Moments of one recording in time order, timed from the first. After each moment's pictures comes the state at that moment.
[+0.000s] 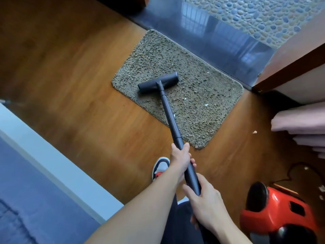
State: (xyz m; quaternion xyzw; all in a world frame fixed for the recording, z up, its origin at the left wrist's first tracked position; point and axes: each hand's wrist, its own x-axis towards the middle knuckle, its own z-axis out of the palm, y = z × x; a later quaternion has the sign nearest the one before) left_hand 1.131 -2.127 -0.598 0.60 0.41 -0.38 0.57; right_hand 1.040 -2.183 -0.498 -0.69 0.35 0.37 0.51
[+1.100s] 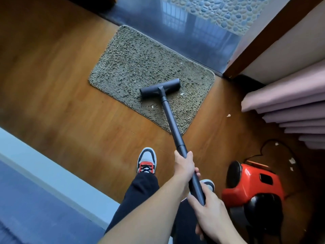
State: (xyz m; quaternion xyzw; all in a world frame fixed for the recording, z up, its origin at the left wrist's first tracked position) left_hand 1.022 -2.197 -0.594 0.63 0.37 -0.45 0.51; right_hand 0.927 -2.242 -0.493 -0.69 0.41 0.37 0.47
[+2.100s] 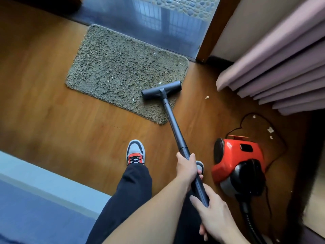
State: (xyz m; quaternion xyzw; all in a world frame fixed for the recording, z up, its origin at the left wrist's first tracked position) left_hand 0.919 -2.219 -0.590 0.63 0.31 -0.52 0.49; right_hand 0.822 -2.246 -0.476 -0.65 0.49 0.34 0.47
